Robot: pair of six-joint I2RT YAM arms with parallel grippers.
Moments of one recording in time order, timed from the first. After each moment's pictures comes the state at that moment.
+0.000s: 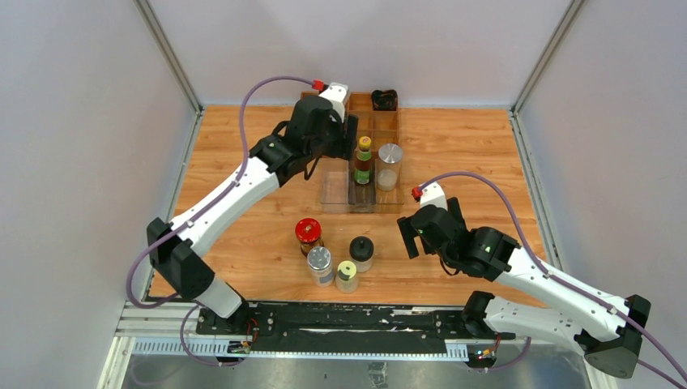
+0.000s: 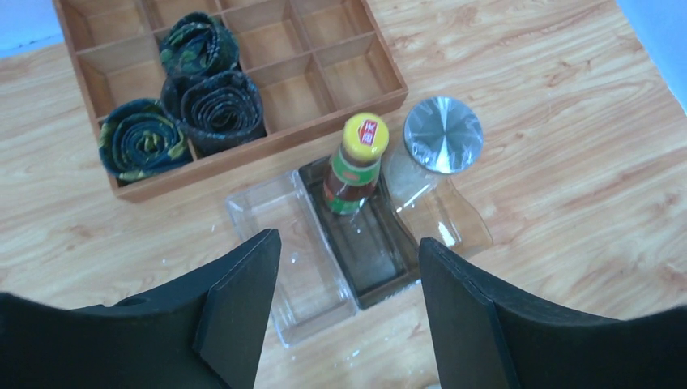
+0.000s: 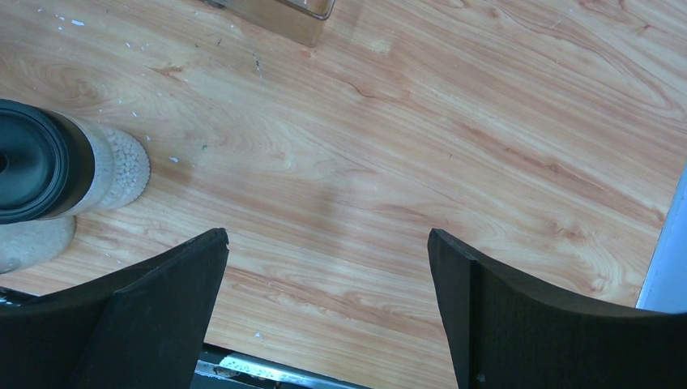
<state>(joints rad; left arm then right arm) -0.68 1.58 1.59 -0.47 -0.16 -0.20 0.99 0.85 0.85 -0.86 0.58 0.34</state>
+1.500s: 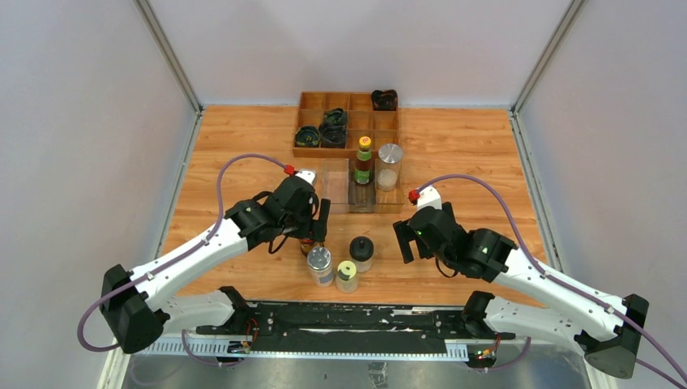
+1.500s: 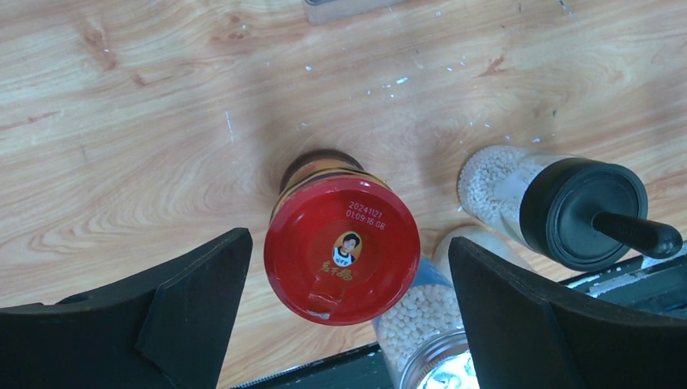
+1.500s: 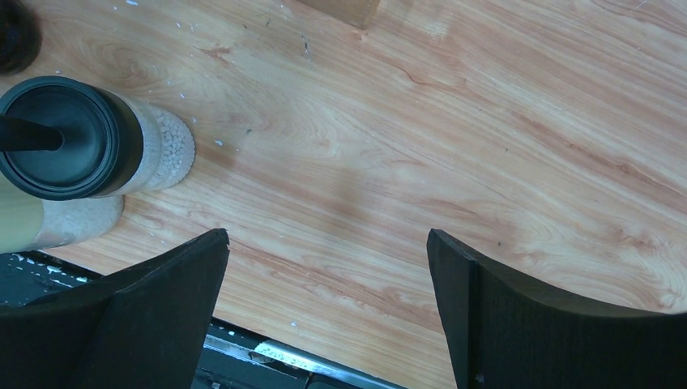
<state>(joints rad) -0.79 1.12 0.93 -0.71 -0.20 -0.50 0.99 0.85 0.82 -0.83 0.47 0.38</state>
